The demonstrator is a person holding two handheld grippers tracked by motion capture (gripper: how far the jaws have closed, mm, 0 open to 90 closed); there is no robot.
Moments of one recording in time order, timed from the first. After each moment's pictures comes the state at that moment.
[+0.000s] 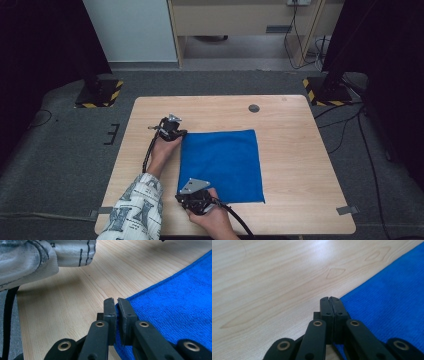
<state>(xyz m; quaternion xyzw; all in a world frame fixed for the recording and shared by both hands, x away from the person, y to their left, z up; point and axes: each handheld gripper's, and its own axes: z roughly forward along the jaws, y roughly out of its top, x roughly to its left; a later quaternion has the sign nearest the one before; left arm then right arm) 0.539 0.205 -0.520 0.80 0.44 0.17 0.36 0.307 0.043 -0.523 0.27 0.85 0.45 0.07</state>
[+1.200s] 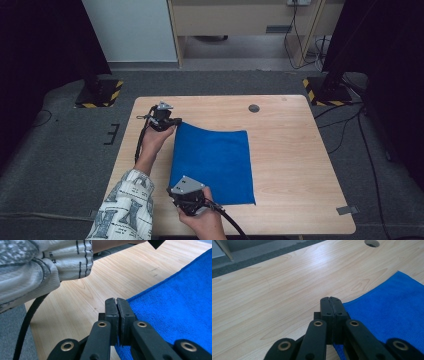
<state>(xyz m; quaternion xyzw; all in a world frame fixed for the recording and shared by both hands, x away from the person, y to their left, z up) 0.534 0.223 -0.456 0.80 0.43 0.17 0.39 0.289 0.060 -0.478 0.27 0.82 0.49 0.13</state>
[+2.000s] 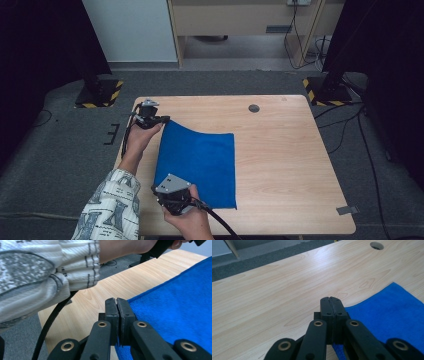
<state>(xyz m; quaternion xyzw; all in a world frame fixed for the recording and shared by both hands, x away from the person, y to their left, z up) 0.525 0.257 -0.432 0.79 0.44 0.17 0.39 0.286 0.091 -0.456 0.26 0.81 0.51 0.12</state>
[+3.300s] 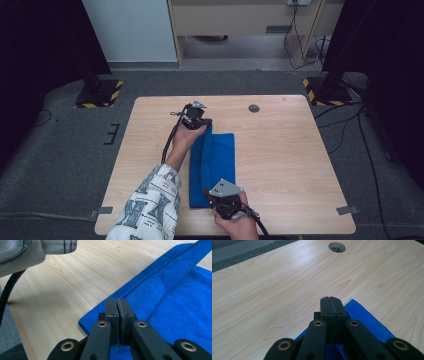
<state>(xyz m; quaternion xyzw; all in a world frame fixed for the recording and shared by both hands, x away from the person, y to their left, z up) 0.545 0.115 -0.460 0.82 0.40 0.13 0.39 0.284 -0.035 -0.489 0.32 0.82 0.45 0.15</state>
